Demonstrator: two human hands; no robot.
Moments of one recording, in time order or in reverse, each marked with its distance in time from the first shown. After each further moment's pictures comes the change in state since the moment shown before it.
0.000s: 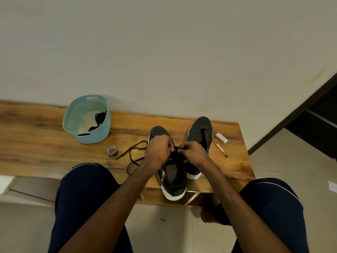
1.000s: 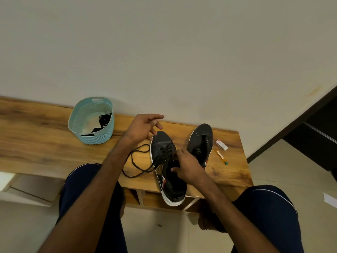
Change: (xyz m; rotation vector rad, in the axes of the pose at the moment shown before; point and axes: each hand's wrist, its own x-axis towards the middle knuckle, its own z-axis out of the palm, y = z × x) left_hand 0.009 -0.030 -0.092 -0.792 0.036 0.012; right_hand -0.035 -0.022 0.018 -0.553 -0.101 -0.209
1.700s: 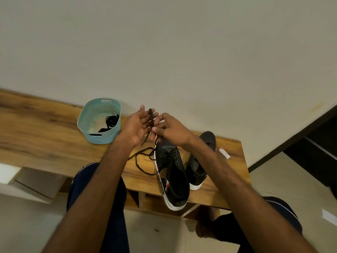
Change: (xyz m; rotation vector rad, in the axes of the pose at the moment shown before) left_hand 0.000 0.013 -0.029 -0.765 0.149 -0.246; right_hand 0.027 -0.110 -0.093 0.659 -0.102 -0.283
